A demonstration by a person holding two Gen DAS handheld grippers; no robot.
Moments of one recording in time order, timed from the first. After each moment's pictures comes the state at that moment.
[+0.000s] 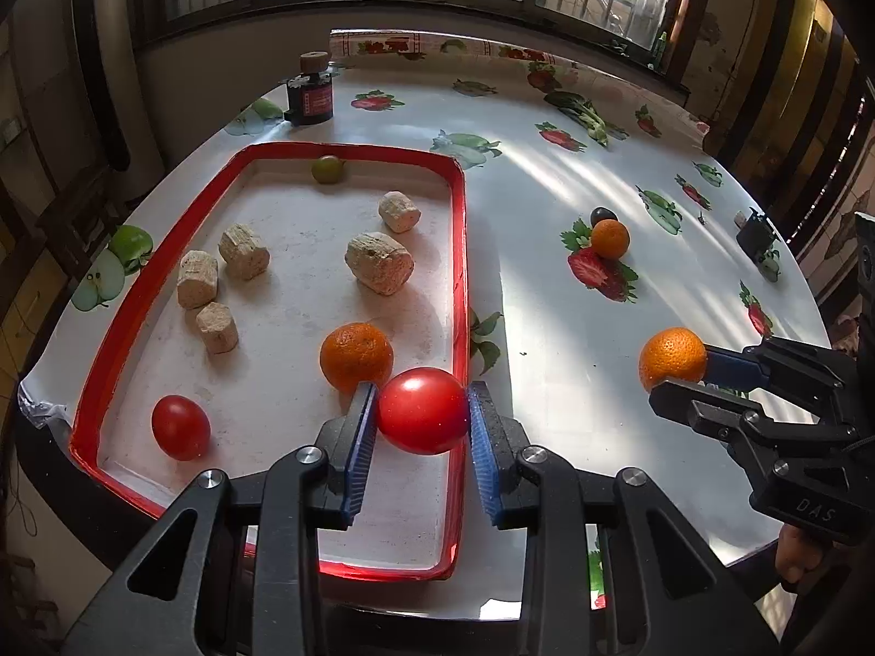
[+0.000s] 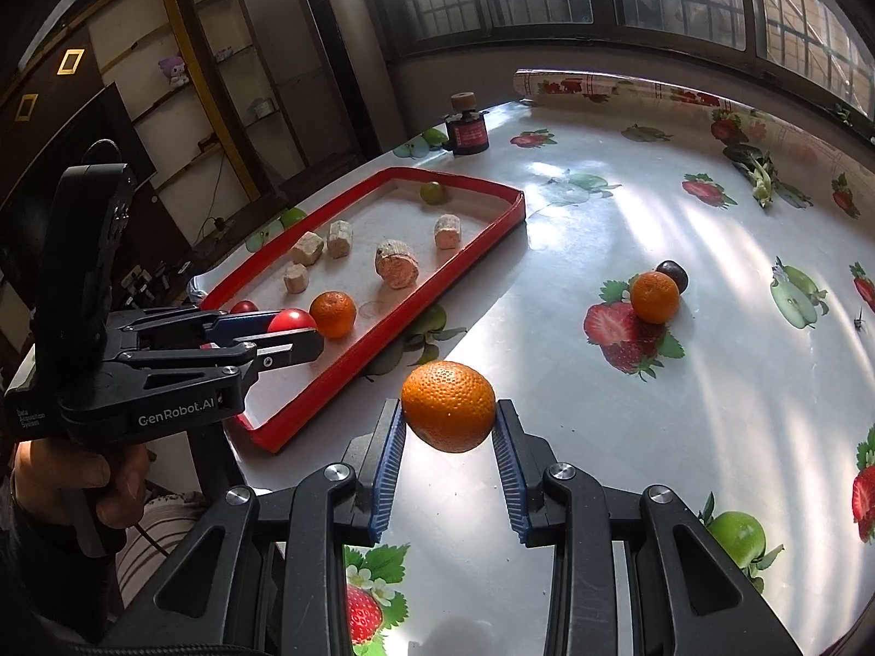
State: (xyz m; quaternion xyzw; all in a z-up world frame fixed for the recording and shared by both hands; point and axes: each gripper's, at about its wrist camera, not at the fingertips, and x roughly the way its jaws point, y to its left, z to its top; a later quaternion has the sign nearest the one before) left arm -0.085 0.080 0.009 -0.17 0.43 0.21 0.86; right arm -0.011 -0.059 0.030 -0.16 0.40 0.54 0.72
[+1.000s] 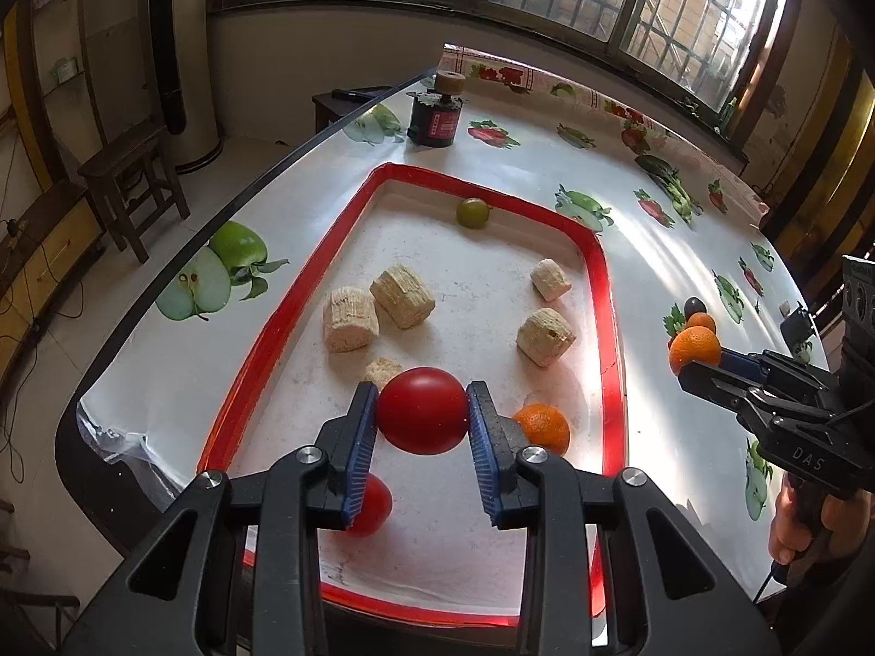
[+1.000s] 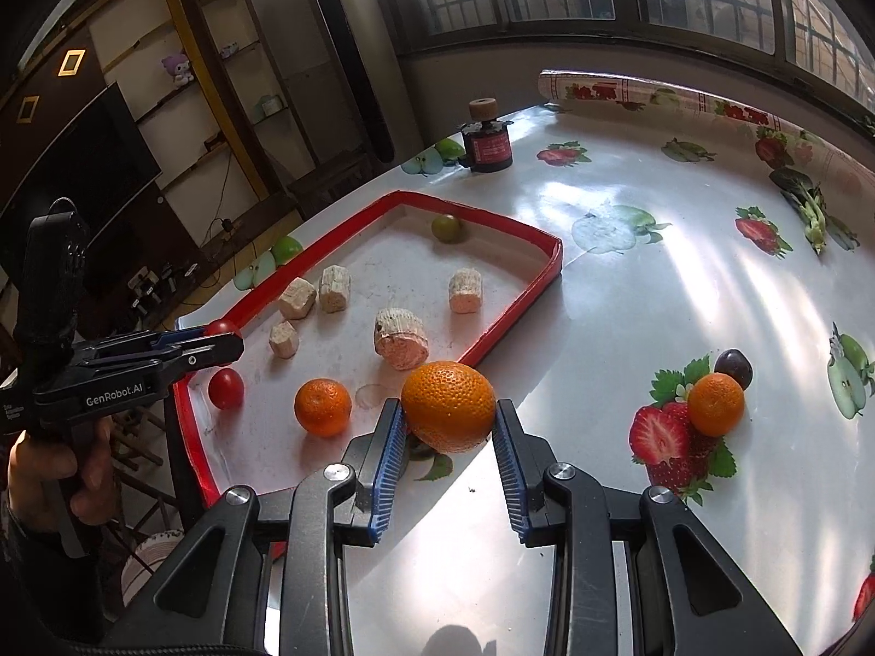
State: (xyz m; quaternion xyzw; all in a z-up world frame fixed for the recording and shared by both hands) left arm -0.111 0.175 0.018 -0.22 0.40 0.27 0.85; right arm 0.018 0.023 0.029 -0.16 0.40 0.56 0.71
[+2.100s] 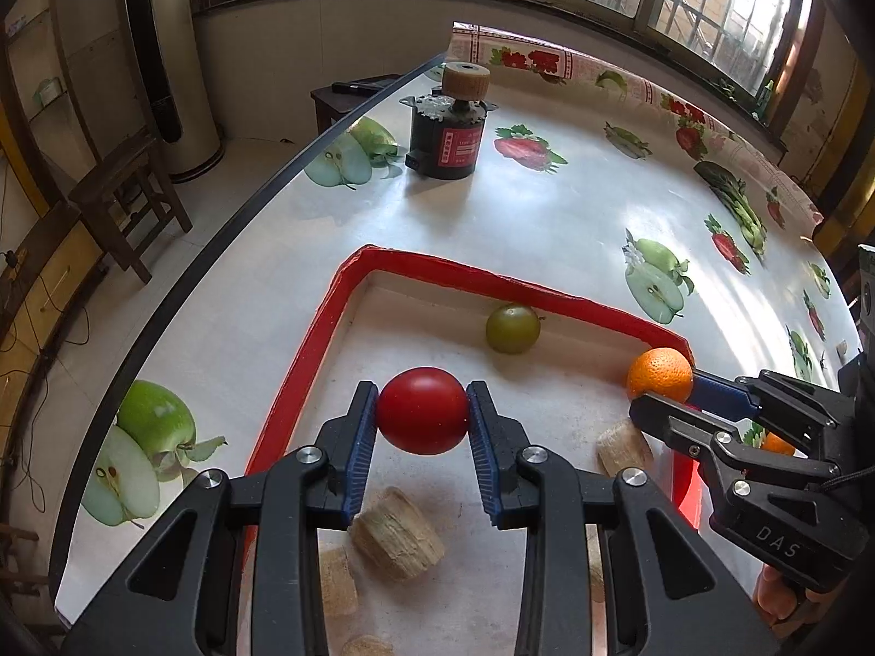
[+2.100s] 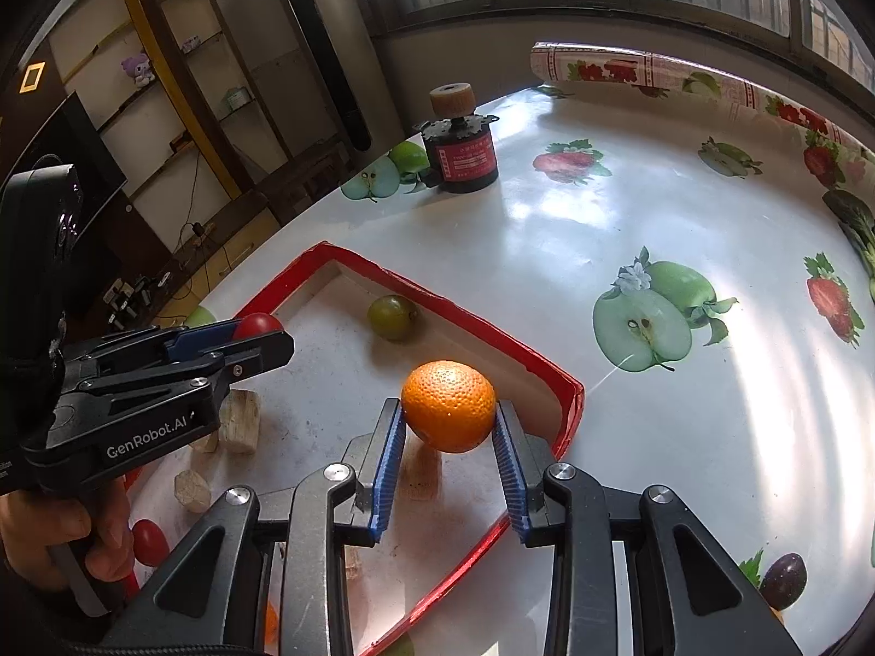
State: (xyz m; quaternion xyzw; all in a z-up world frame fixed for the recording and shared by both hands) left arm -0.003 0.254 -0.010 -0.21 0.44 0.29 0.83; right arm 0.086 0.148 -0.007 -0.17 0.44 0.53 0.71
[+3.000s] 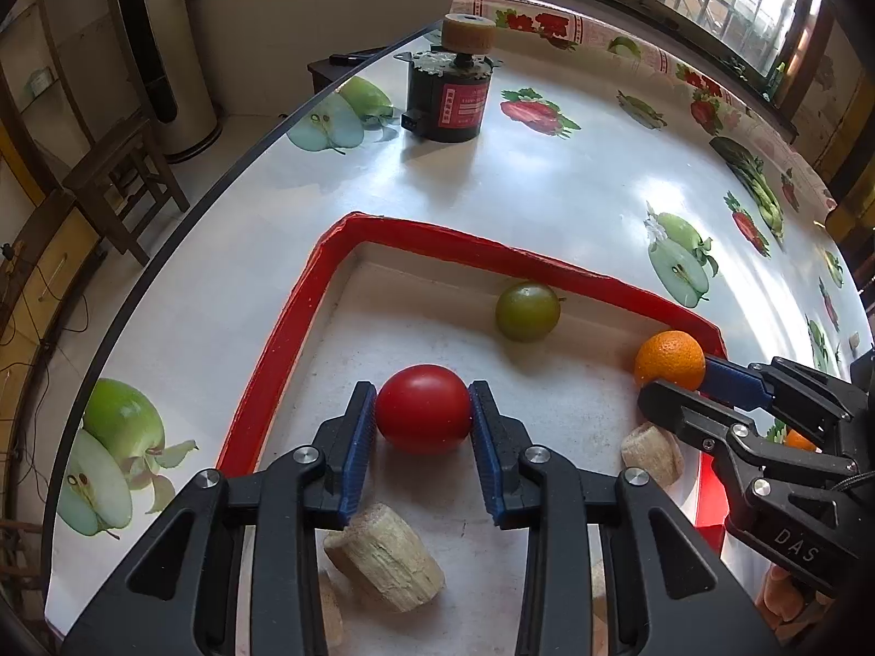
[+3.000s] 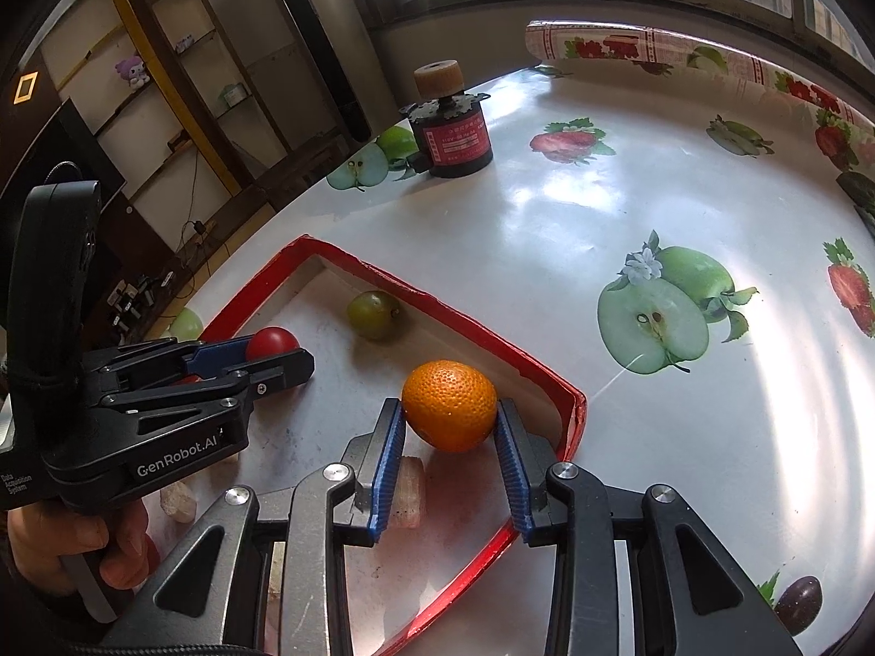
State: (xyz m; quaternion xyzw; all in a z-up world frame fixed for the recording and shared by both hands) left arm 0.012 0.261 -0.030 -0.21 0.47 0.29 0.81; right arm 0.099 0.159 -0.022 -0.16 0.45 0.53 0.69
